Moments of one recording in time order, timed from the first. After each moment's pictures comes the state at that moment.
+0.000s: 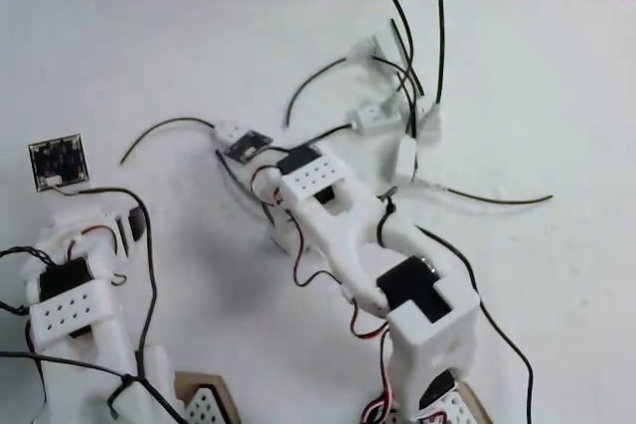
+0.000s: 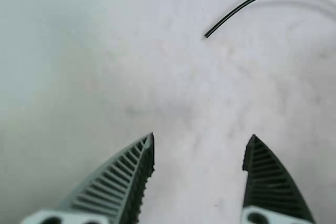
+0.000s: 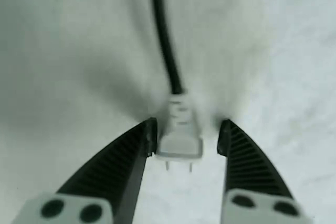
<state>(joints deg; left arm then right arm) -31.5 -50.4 72.7 40.0 -9.3 -36.3 17.9 13.8 70.2 15.2</state>
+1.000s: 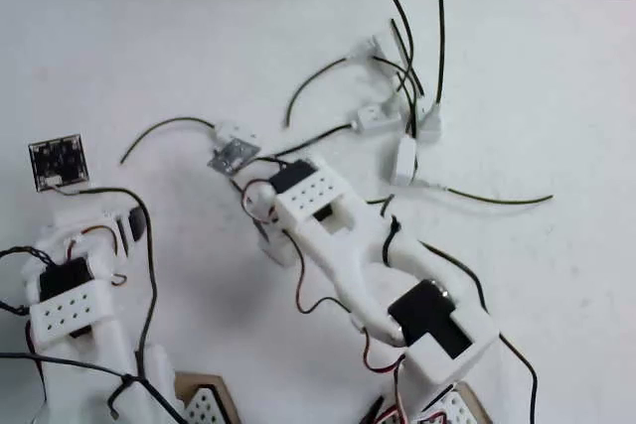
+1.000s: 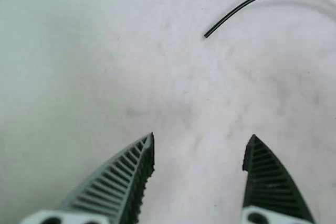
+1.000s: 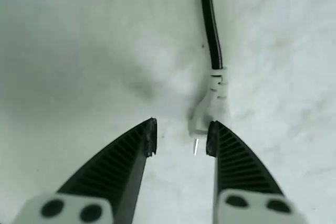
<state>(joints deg) -31.5 -50.4 72.7 40.0 -9.5 -39.4 9.9 19.7 67.9 15.3</state>
